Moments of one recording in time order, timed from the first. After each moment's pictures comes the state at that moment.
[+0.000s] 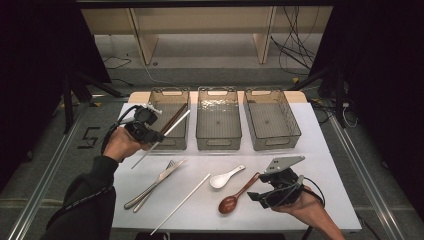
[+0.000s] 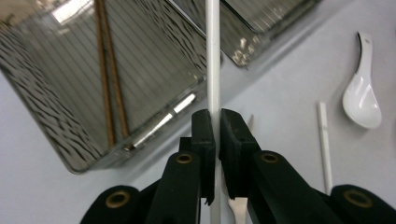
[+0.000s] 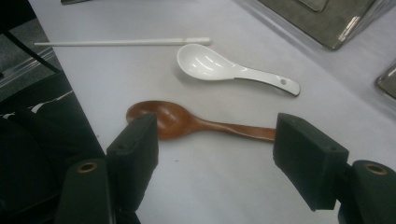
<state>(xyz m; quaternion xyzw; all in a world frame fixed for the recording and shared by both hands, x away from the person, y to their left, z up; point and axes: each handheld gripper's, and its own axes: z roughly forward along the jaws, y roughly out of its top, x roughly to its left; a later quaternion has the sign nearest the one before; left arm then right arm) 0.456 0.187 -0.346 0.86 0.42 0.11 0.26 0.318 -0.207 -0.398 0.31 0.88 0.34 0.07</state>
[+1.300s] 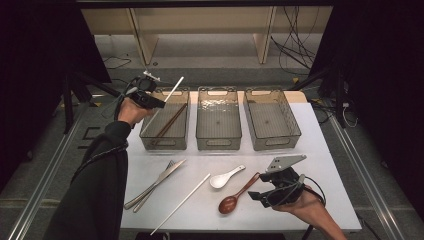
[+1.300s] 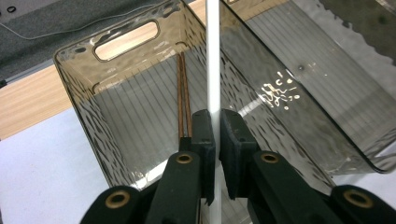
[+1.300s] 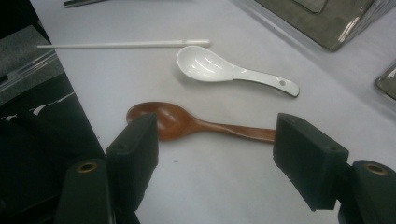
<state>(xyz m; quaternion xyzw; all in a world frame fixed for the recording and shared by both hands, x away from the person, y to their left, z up) 0.560 0.199 -0.351 0.82 0.47 0.16 0.30 0.320 -0.209 -0.398 0.31 0.88 0.35 0.07</state>
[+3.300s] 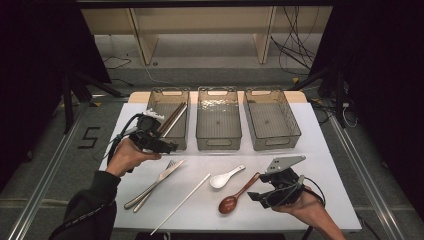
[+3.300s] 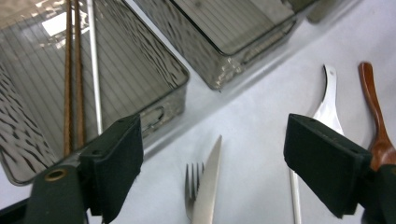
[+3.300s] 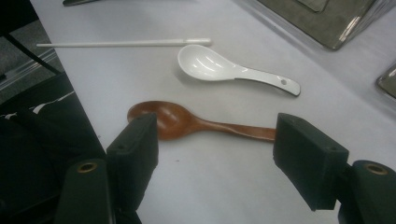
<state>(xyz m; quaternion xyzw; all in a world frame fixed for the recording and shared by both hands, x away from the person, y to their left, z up) 0.422 0.168 -0.360 0.84 0.42 0.11 0.31 0.318 -0.208 -0.398 0.31 0.88 0.34 0.07</state>
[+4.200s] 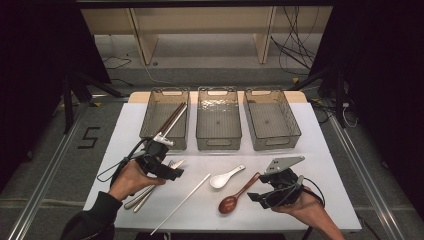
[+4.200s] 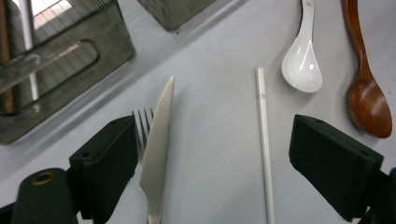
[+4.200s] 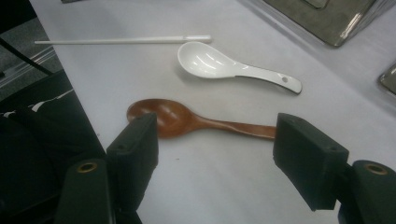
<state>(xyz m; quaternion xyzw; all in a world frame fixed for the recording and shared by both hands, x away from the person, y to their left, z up) 0.378 0.152 -0.395 0.87 0.40 0.08 0.27 0.318 -0.207 -0.400 0.31 0.88 0.34 0.07</state>
